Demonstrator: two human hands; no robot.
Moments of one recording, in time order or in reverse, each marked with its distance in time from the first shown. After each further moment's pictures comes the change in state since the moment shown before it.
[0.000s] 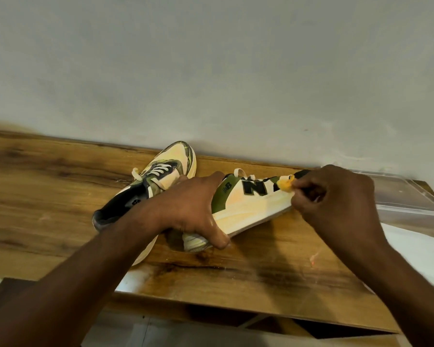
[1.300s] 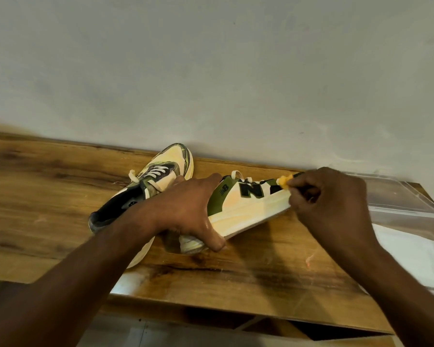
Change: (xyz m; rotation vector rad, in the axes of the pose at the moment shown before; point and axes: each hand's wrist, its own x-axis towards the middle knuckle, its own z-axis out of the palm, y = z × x) left_hand 0.005 -0.006 0.002 0.033 0.007 0.036; right_hand 0.001 -0.007 0.000 0.029 0.012 0.028
